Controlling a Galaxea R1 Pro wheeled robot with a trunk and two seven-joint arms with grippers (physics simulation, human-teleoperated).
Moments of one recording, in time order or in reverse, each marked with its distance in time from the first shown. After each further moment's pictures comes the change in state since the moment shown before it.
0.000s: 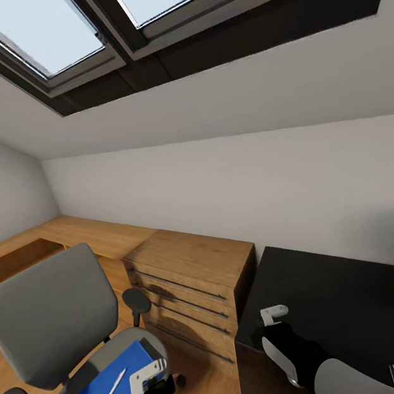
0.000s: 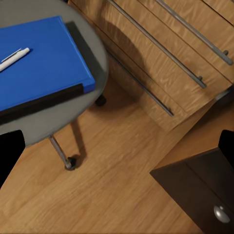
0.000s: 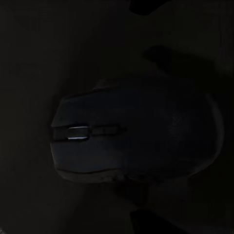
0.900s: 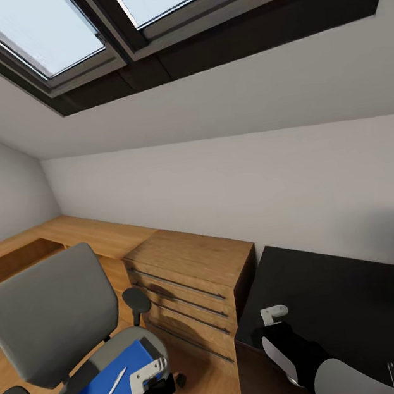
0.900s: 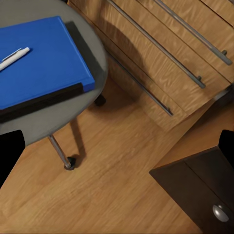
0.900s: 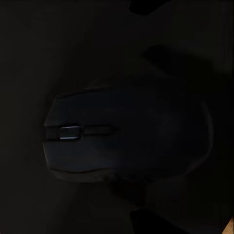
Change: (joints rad) left arm 0.000 -0.001 -0.001 -0.004 0.000 0.001 0.001; right arm 0.000 0.000 -0.001 0.000 -0.001 0.000 0.000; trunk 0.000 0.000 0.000
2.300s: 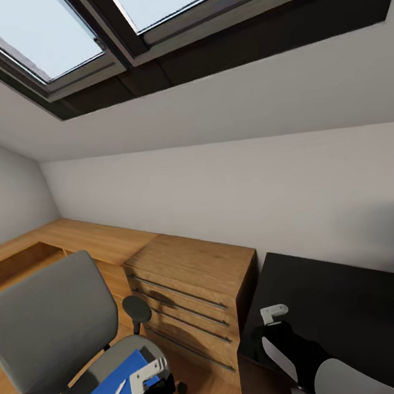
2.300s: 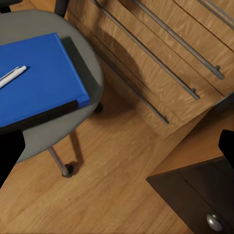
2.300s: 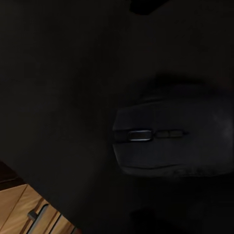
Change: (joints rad) left arm 0.000 -0.001 0.000 0.000 0.000 -0.002 0.000; right arm 0.000 0.000 -0.001 0.000 0.001 -0.016 0.000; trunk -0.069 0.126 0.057
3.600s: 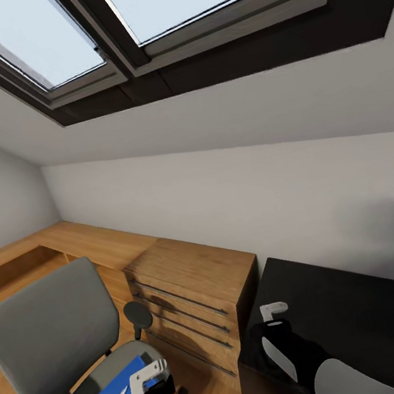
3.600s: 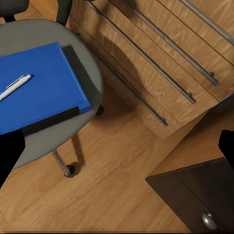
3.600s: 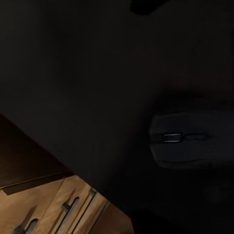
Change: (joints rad) left arm 0.000 0.002 0.001 0.008 -0.001 0.000 0.001; right arm 0.000 0.001 -0.003 0.000 0.003 -0.063 0.000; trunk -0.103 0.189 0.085
